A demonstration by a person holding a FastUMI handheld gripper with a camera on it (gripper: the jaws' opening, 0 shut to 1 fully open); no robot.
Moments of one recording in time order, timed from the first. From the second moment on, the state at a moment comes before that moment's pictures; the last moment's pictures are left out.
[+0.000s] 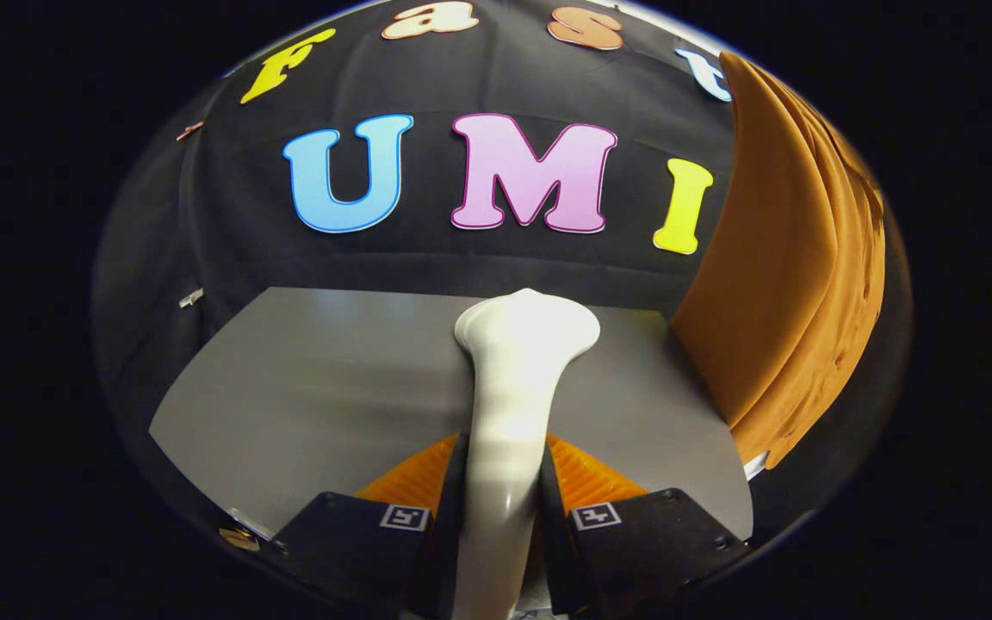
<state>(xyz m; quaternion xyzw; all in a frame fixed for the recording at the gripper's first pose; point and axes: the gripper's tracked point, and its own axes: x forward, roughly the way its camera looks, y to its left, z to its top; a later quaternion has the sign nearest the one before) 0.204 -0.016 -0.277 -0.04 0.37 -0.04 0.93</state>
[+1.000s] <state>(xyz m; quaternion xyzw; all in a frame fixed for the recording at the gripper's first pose) 0.091 -0.004 -0.113 0.04 0.14 -0.04 0.99</state>
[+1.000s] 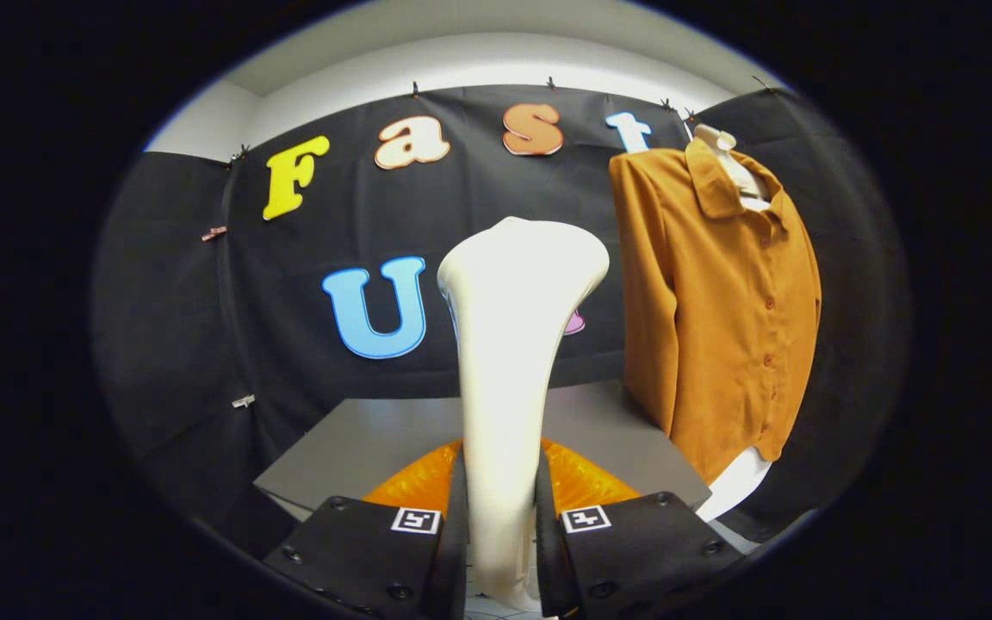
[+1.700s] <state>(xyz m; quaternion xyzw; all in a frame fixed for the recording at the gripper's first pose) 0.021 -0.156 -0.023 -0.02 0.03 -0.15 0.99</state>
